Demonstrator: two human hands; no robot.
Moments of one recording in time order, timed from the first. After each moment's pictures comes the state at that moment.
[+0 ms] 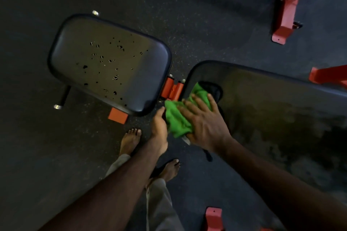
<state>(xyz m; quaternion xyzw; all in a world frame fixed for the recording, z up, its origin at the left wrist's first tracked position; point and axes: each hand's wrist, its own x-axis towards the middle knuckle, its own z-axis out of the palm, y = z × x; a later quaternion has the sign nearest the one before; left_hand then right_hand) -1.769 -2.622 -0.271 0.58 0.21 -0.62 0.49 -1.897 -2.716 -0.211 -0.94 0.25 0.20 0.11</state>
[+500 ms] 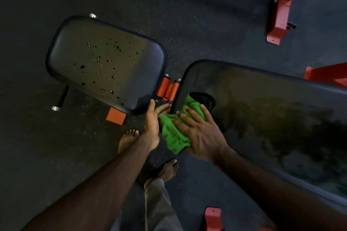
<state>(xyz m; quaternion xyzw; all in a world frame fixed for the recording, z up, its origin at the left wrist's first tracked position) -1.756 -2.621 -0.267 0.57 0.17 -0.66 0.46 -1.920 -2.685 -0.206 -0.95 0.21 0.19 0.08</state>
